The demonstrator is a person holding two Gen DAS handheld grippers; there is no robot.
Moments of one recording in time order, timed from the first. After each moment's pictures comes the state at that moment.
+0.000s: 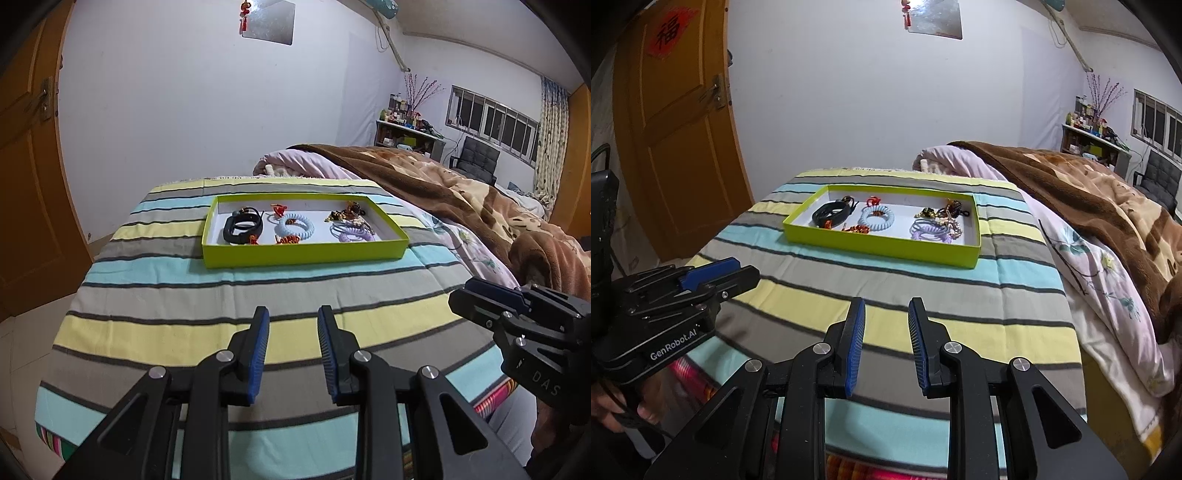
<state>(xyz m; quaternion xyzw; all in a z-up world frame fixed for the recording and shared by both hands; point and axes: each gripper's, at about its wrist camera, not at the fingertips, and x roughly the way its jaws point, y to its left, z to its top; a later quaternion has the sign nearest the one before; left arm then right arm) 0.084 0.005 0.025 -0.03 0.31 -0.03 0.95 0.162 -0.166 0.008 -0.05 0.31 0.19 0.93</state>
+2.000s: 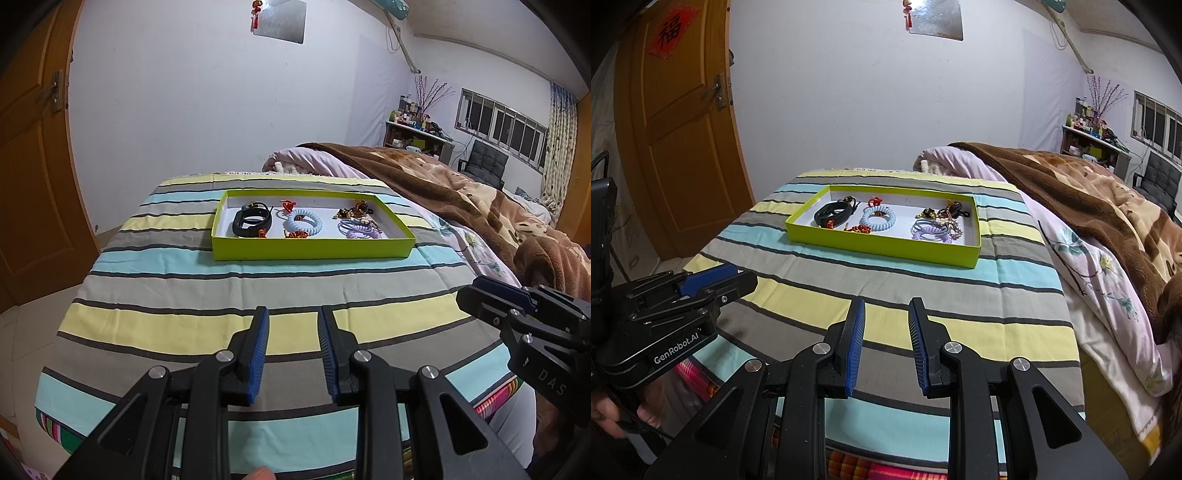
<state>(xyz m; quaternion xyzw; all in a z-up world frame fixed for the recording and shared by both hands) 0.072 0.005 0.021 -0.05 0.32 -0.02 0.95 0.158 -0.167 0.009 -0.05 0.31 0.19 0.93</state>
